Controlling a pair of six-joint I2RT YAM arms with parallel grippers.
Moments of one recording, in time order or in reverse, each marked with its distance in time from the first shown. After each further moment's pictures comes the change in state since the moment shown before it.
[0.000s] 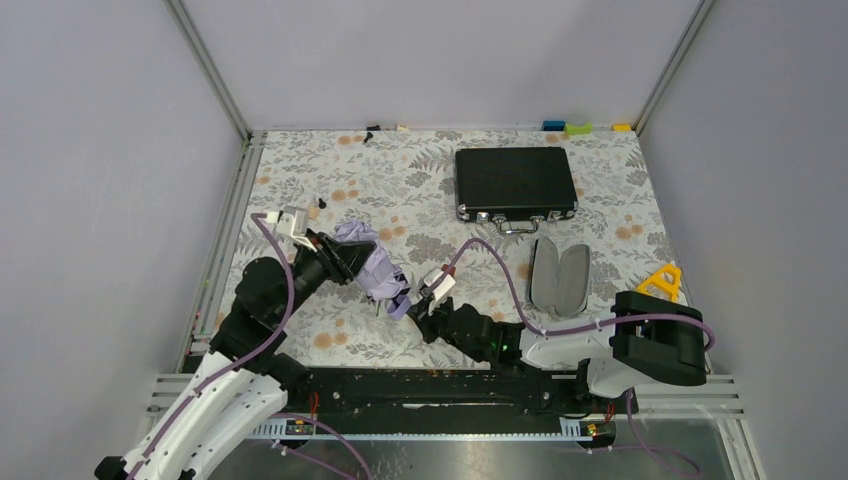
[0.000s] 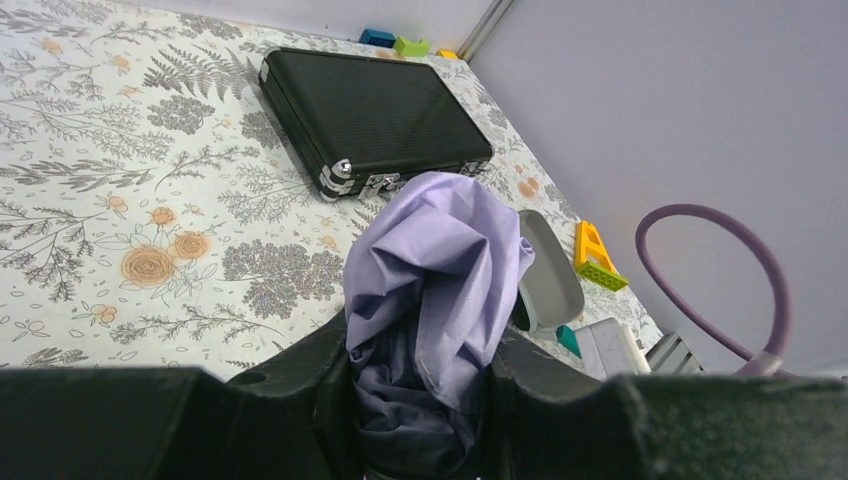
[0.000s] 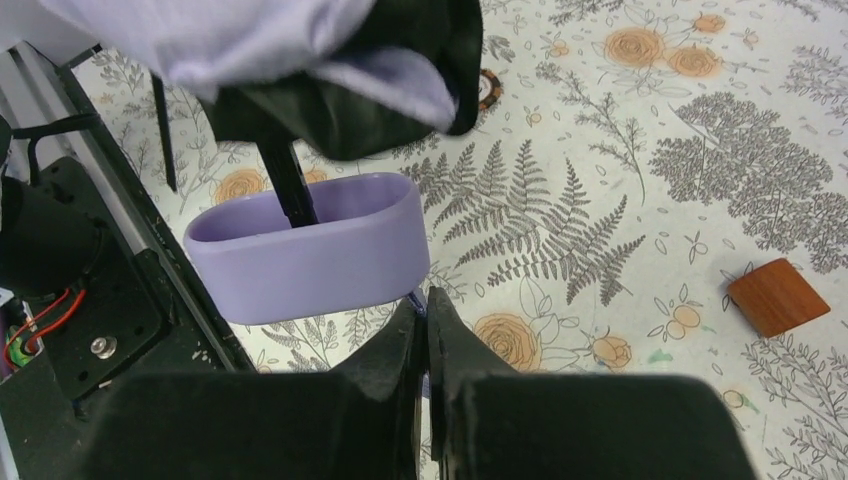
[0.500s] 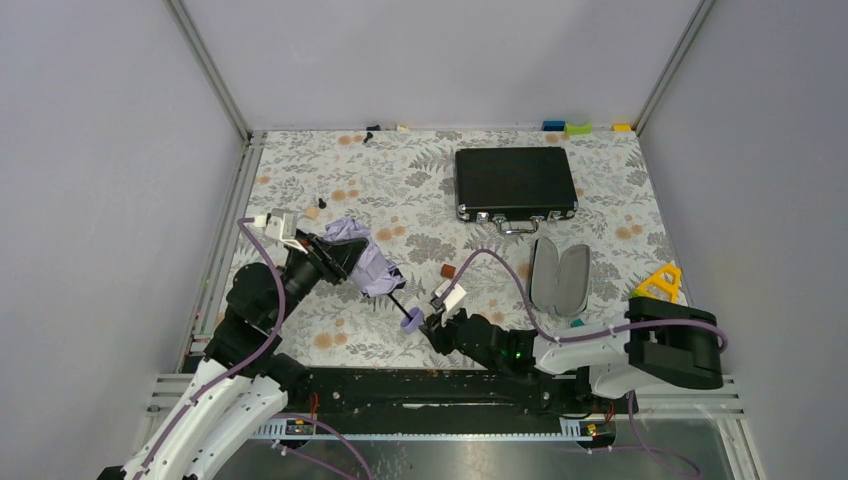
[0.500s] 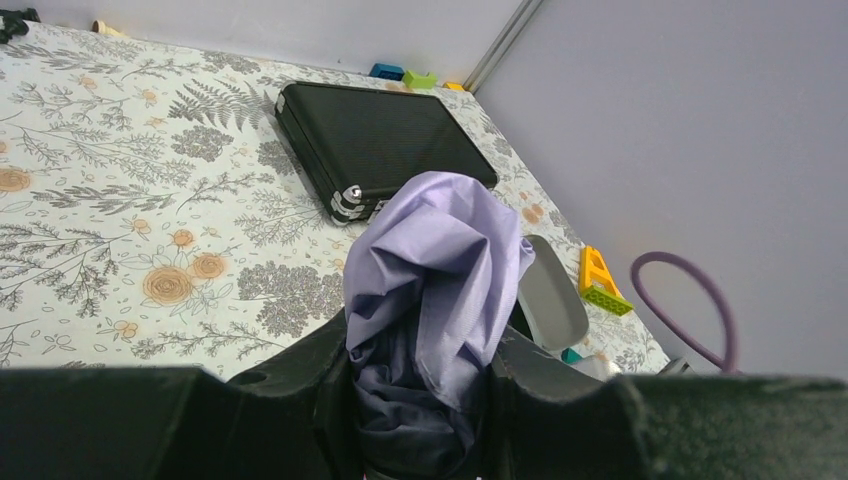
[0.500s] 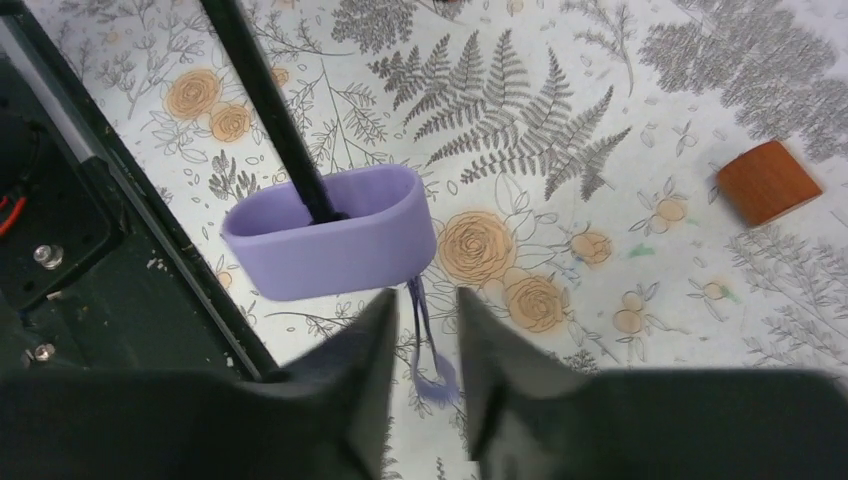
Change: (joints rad) left arm 0.021 -0.050 0.000 -0.001 -0.026 0.010; right arm 0.027 -0.042 -0.109 -0.071 0.010 0.060
